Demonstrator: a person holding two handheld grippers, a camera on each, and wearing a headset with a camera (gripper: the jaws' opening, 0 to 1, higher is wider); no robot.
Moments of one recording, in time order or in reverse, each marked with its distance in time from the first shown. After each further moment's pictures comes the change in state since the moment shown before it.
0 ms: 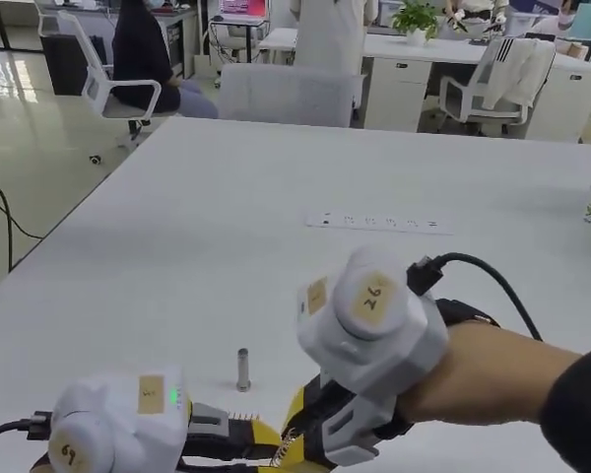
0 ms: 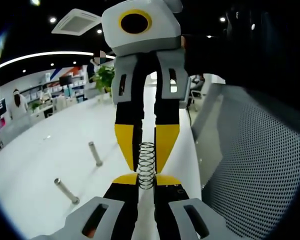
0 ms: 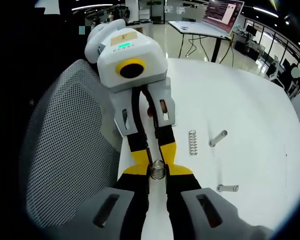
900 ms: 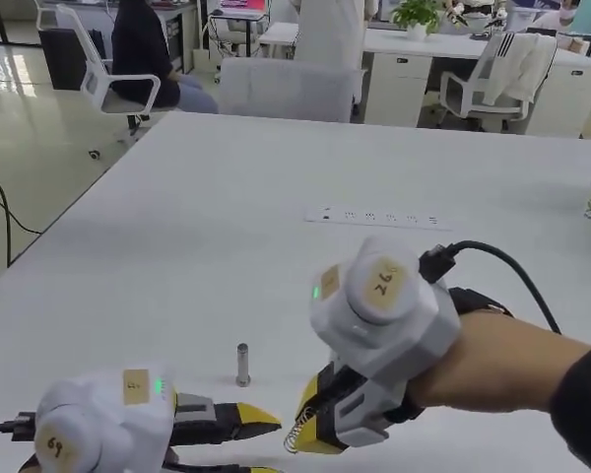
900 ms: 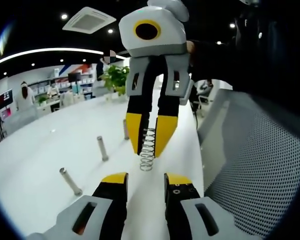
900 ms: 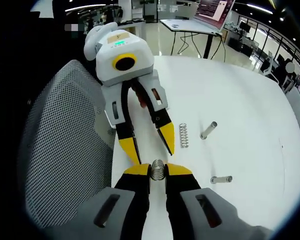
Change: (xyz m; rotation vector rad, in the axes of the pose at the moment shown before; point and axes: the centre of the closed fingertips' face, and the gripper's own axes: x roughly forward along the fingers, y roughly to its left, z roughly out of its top) left arm -0.010 0.011 -0.008 -0.085 -0.024 0.064; right arm -0.011 -0.014 -0.013 0.045 0.011 -0.050
